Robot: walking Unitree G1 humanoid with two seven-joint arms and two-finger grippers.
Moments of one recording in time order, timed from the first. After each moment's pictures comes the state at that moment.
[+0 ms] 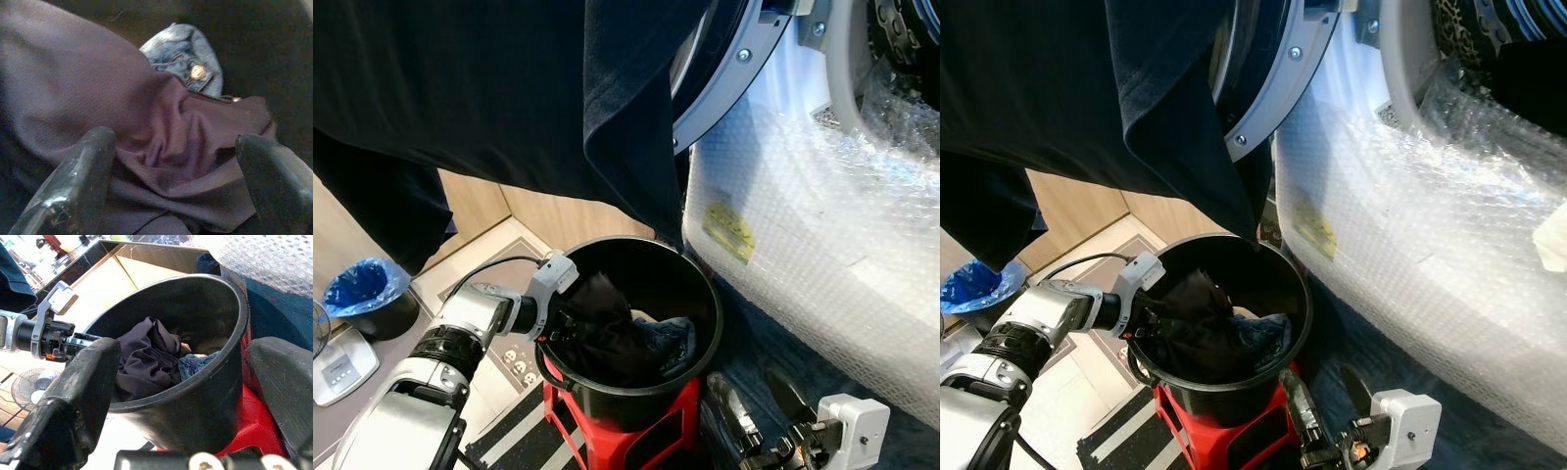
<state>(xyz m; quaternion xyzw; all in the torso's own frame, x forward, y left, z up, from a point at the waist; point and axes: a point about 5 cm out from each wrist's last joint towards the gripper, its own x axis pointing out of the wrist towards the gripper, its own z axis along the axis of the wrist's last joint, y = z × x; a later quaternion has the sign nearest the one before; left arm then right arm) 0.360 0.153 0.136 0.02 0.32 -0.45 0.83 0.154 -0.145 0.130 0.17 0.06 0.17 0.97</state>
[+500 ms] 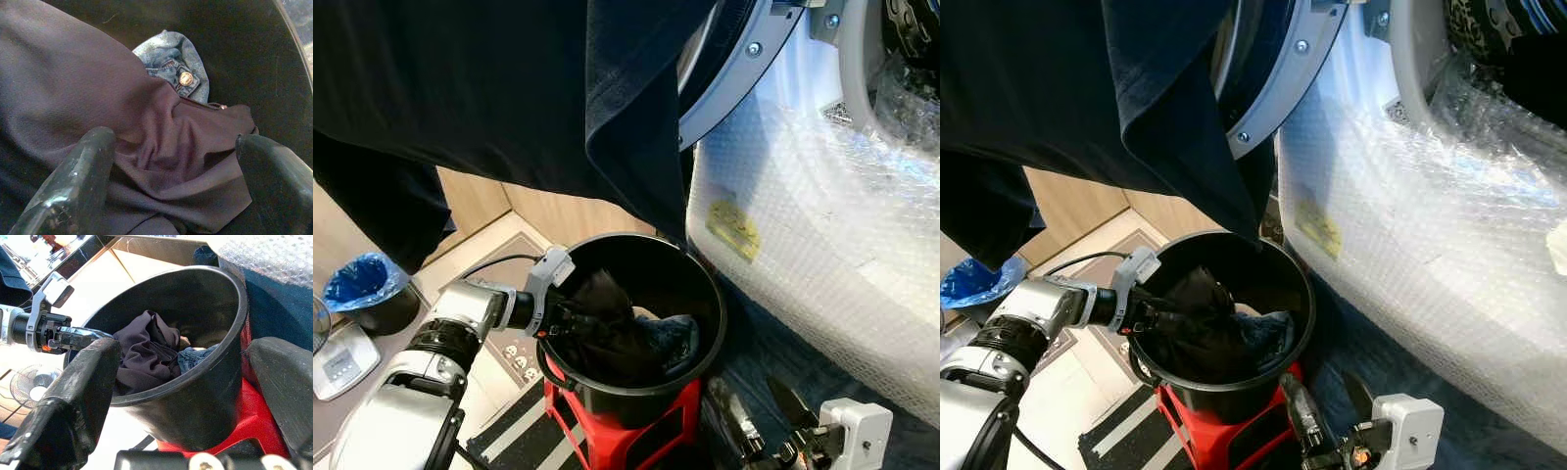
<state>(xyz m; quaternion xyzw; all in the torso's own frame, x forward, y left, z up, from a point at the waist) 0.360 0.157 0.141 -0.01 0.33 -0.46 0.82 0.149 -0.143 0.130 0.17 0.07 0.16 0.97</state>
